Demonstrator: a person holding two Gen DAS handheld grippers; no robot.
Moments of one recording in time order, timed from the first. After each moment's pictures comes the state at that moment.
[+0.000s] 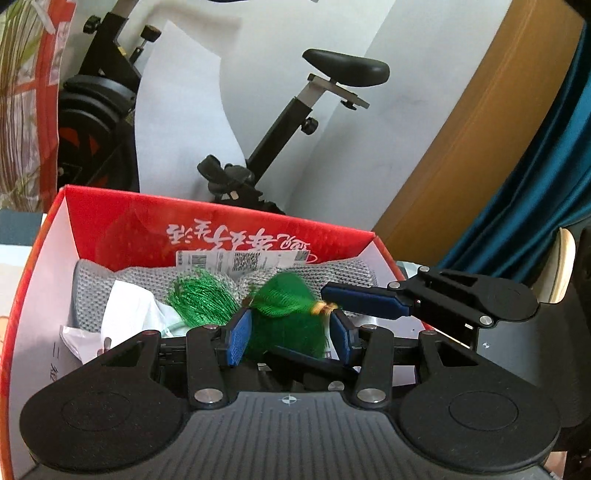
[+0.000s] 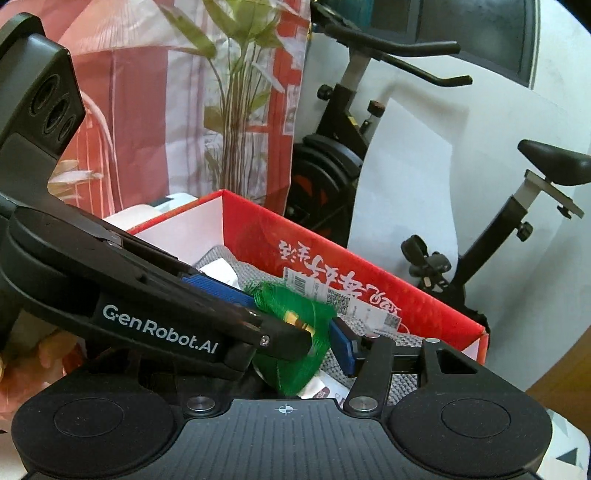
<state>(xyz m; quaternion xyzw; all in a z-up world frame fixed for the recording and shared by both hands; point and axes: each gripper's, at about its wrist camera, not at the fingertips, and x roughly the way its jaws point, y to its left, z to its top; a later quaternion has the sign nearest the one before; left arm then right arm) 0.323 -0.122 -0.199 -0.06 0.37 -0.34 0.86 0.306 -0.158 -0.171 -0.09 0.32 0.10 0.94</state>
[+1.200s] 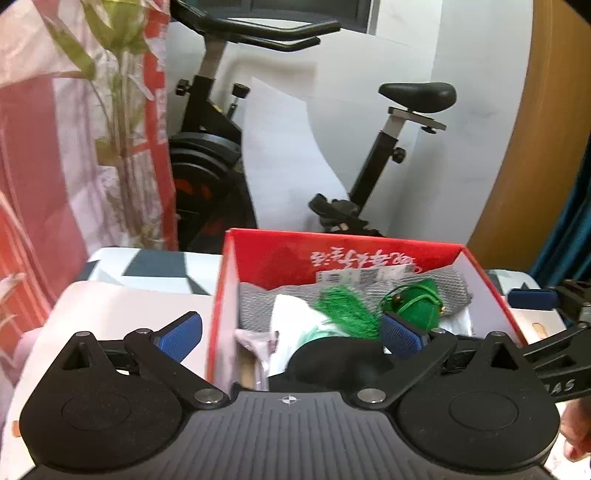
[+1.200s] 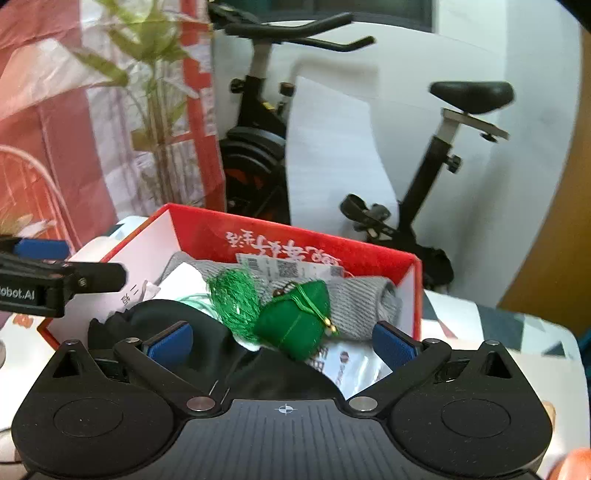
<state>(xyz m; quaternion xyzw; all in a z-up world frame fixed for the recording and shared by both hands) 0.278 -0.065 -0.148 0.03 0.32 -0.19 0.93 0.259 -0.175 -0.147 0.03 0.34 -0.03 0.94</state>
